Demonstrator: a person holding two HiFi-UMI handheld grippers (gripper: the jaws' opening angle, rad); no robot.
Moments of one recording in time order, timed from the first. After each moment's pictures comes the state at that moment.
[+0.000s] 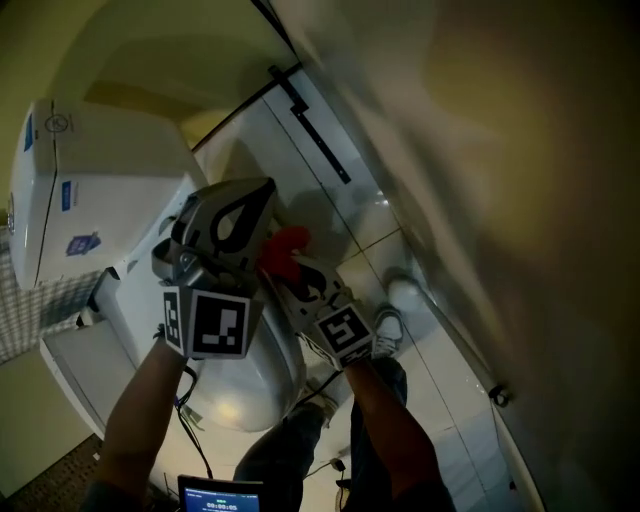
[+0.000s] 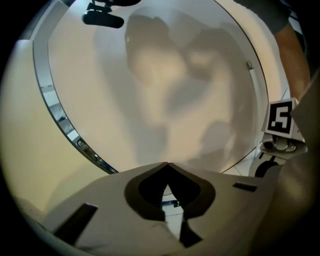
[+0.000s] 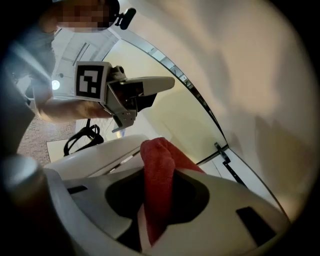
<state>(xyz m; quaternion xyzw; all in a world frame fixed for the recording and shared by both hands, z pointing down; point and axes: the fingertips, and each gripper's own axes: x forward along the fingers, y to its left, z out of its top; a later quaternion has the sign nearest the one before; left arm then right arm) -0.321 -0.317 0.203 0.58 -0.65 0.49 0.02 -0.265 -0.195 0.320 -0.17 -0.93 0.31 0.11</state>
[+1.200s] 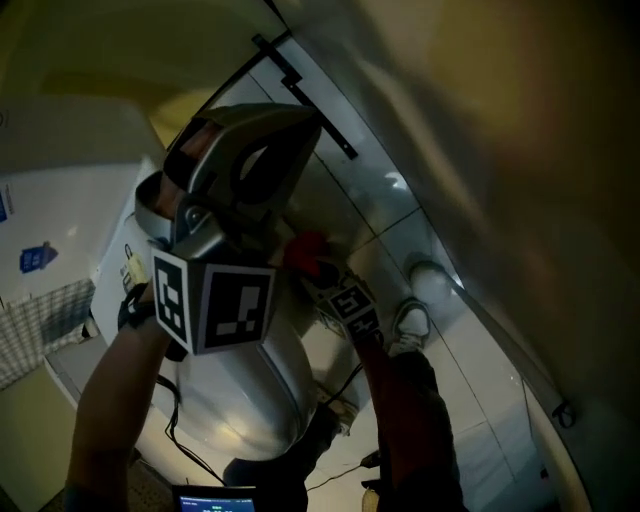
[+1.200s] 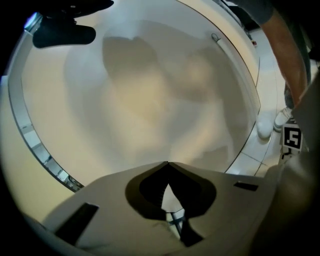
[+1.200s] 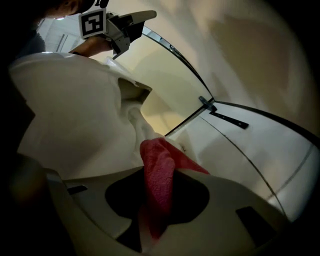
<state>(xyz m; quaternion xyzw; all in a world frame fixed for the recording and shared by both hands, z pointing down) -0.312 -0.361 0.258 0.61 -0.57 0.54 -0.13 -0.248 -0.121 0.532 -0.17 -0.90 0.34 0.22</state>
